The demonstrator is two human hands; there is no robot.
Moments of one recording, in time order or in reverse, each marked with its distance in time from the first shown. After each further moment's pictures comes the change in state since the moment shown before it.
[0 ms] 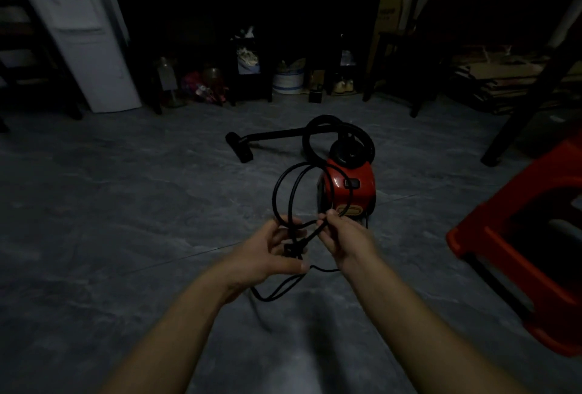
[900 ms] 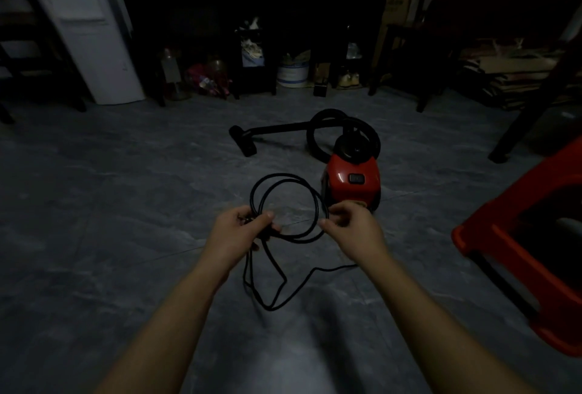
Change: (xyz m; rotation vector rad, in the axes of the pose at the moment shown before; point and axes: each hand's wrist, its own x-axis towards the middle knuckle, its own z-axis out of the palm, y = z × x) left_hand 0.010 -0.002 -0.026 0.112 0.486 0.050; right_hand 0.020 -0.006 -0.027 -1.187 -0.061 -0.571
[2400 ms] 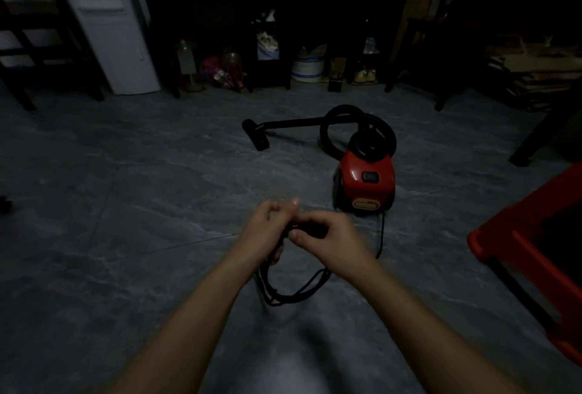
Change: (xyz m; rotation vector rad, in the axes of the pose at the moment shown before) left_hand 0.003 -0.005 0.019 -0.047 -0.045 -0.078; right_hand -0.024 -0.030 0.036 0.338 -0.362 -0.293
